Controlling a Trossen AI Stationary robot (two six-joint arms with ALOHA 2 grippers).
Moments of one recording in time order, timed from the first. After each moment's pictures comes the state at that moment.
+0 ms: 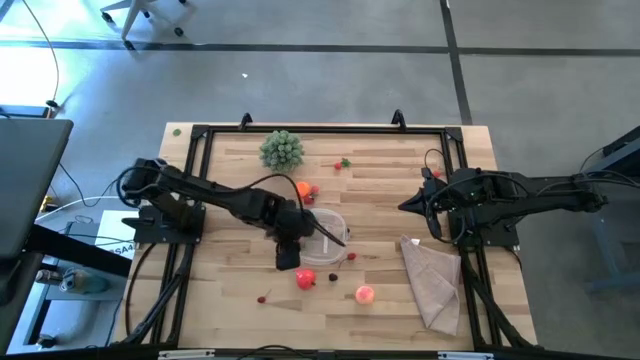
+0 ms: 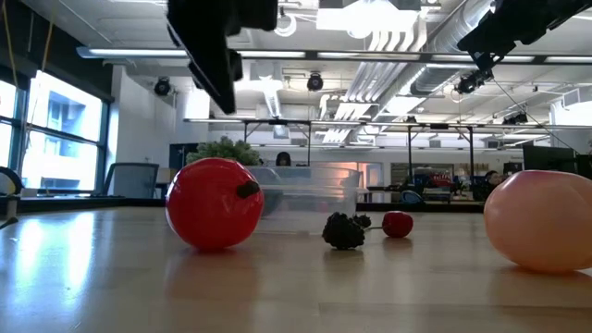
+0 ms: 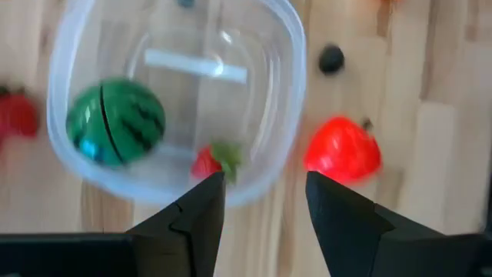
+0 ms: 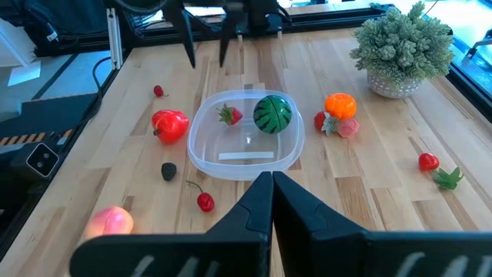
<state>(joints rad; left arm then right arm) -0.09 1.67 1.33 -0.87 0.03 -0.34 0.05 0.58 0.61 -0.46 0.00 0.10</state>
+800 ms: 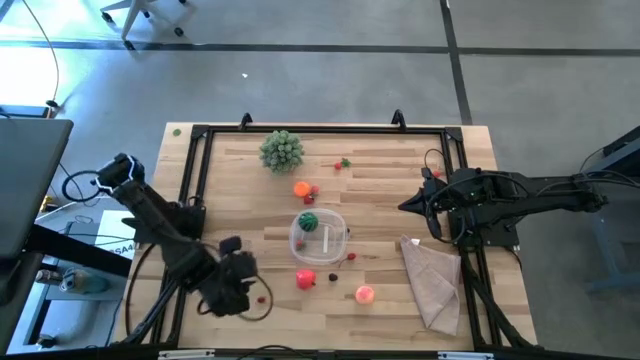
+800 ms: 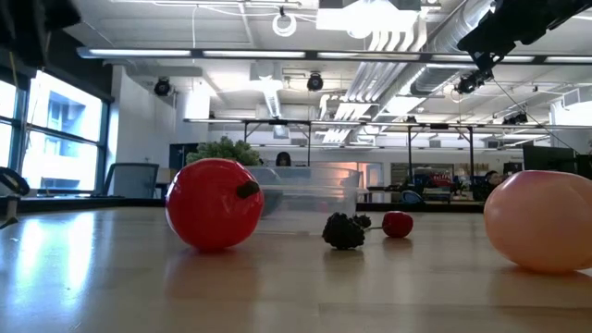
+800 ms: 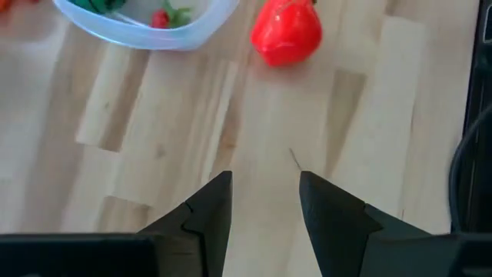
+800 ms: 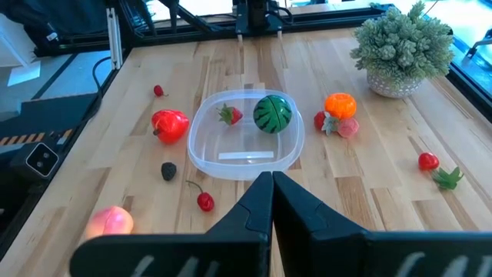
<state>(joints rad) -0.72 1.45 1.05 -0.87 -0.44 -1.00 0.05 0.58 0.61 -0.46 0.00 0.10</state>
